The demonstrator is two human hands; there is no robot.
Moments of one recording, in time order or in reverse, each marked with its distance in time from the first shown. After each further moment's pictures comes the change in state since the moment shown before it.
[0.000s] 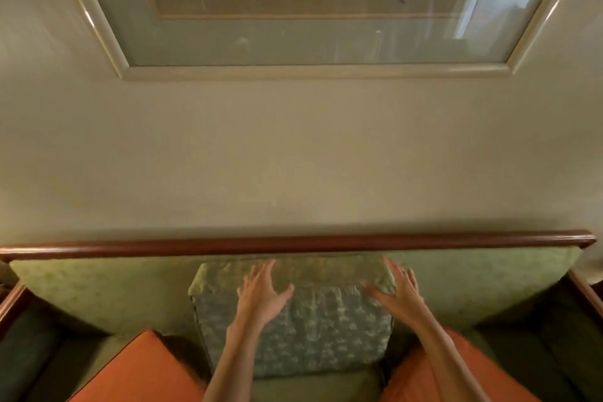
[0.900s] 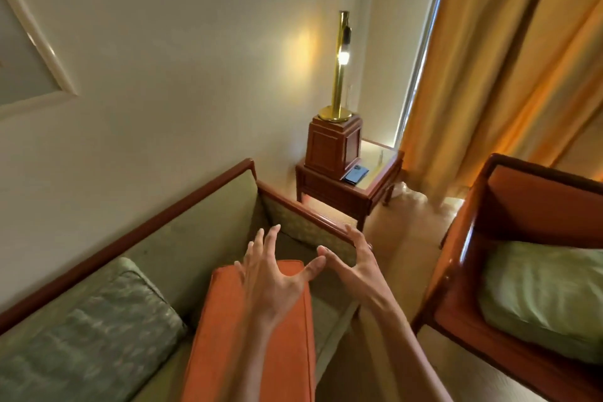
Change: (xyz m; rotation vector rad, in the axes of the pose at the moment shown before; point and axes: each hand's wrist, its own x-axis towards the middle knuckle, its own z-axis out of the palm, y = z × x) left_hand -0.480 0.271 0.231 -0.067 -0.241 0.912; right_hand -0.509 0.244 -0.200 0.593 0.793 0.103
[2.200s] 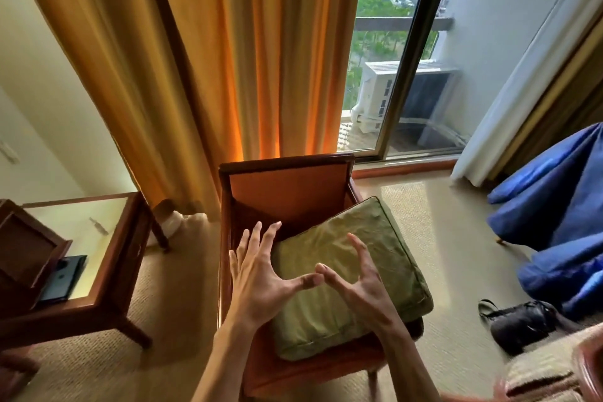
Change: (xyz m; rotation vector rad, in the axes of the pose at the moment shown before) left_hand 0.099 0.424 0.520 -0.081 -0.743 0.680; right_hand 0.029 0.201 -0.556 -0.011 0.784 0.340
